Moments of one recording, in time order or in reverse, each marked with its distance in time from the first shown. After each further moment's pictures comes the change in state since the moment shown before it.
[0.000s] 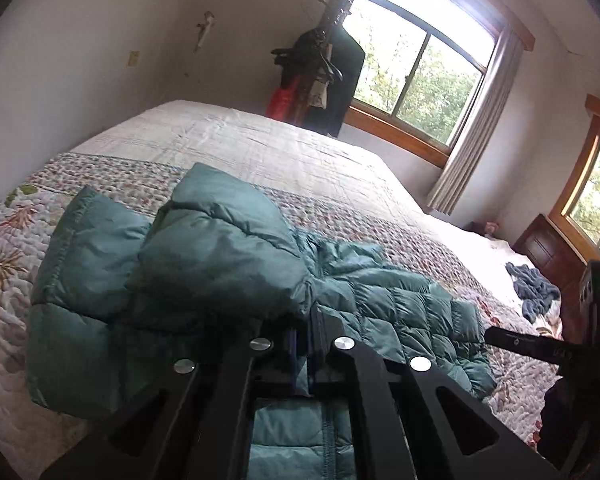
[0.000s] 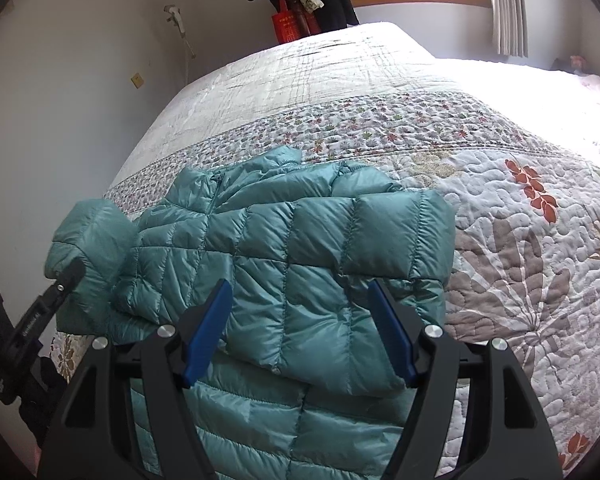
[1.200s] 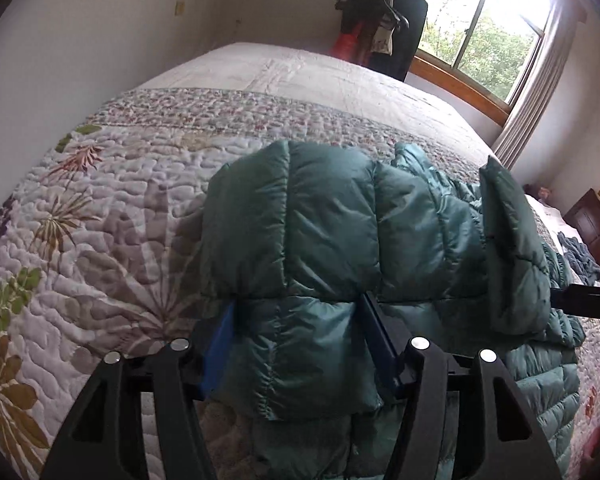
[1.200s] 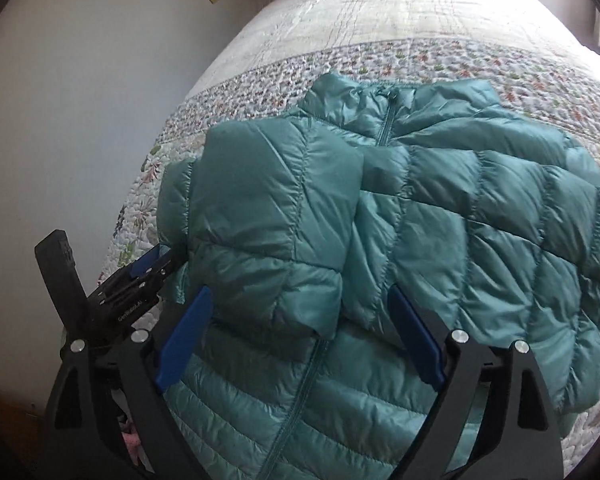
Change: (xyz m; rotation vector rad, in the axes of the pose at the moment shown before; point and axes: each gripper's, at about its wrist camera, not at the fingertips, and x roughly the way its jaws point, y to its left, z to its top) left arm 0.003 0.124 -0.022 -0.035 0.205 0.195; right arm 0.092 0.143 0.000 -0.152 0.314 0.217
